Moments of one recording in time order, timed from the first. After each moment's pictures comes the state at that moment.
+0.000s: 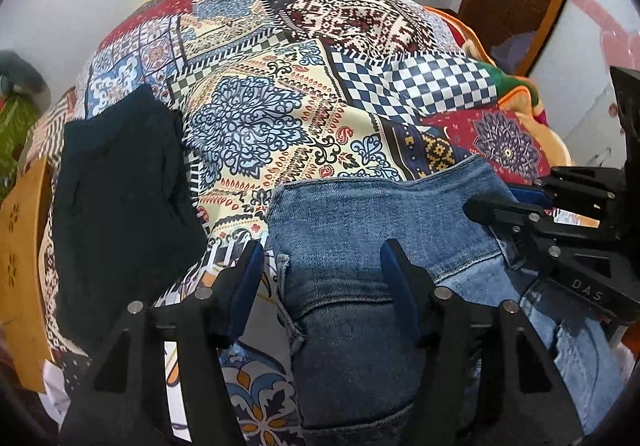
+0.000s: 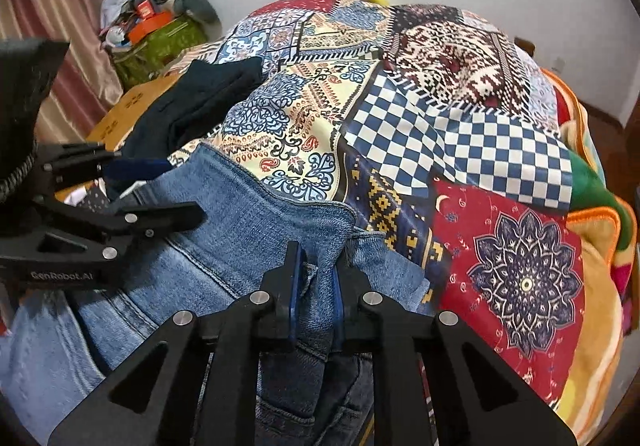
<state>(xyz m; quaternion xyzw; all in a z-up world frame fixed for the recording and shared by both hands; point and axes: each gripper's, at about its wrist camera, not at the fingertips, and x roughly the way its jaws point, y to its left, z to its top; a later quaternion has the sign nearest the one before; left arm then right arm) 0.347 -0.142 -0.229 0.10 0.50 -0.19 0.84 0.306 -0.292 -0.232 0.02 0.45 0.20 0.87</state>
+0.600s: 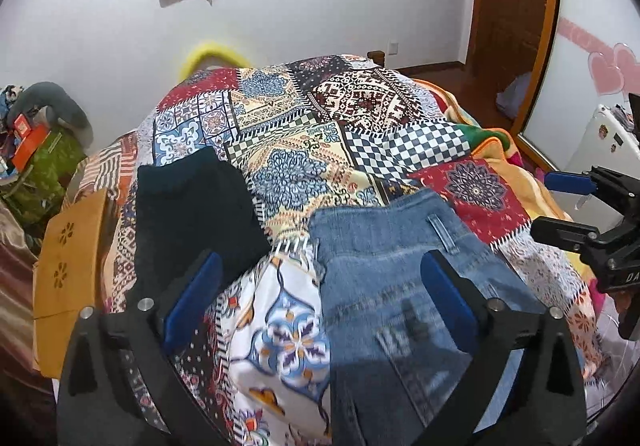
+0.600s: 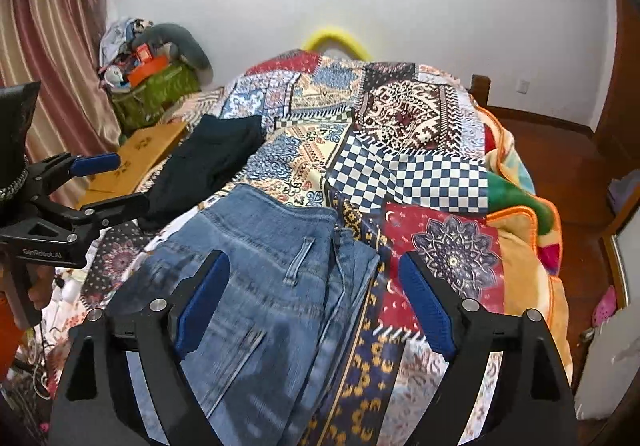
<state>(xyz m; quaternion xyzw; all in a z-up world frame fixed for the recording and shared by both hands) 0.256 -0.106 -0.129 0.11 0.40 -0.16 0.90 0.221 -0.320 -0.149 0.03 0.38 0.17 0.91</state>
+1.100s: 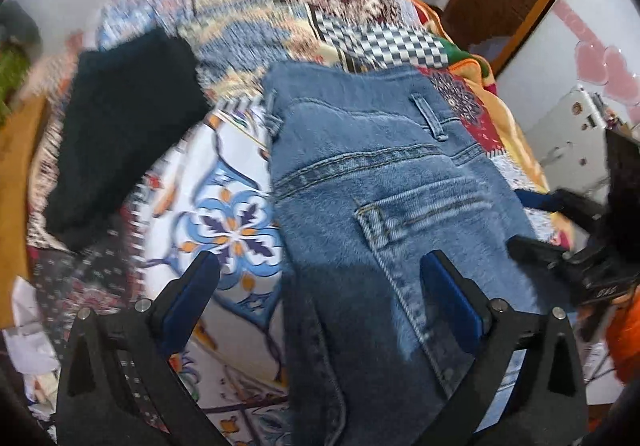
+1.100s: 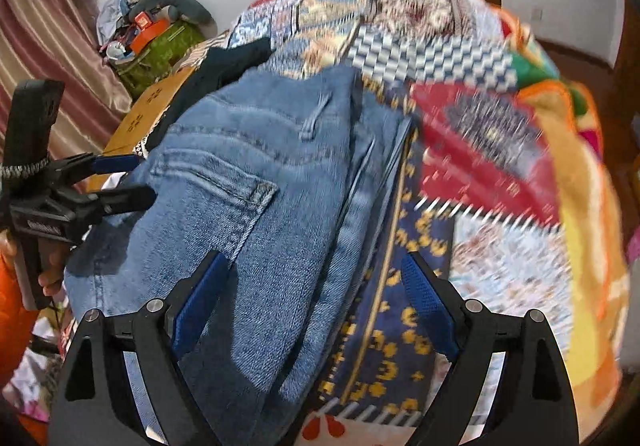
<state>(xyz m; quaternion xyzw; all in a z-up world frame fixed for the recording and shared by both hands) 0.258 -0.097 -0.213 0.04 0.55 -0.23 0.80 0.195 -0.313 -0.230 0.09 0.49 0.20 0.85</state>
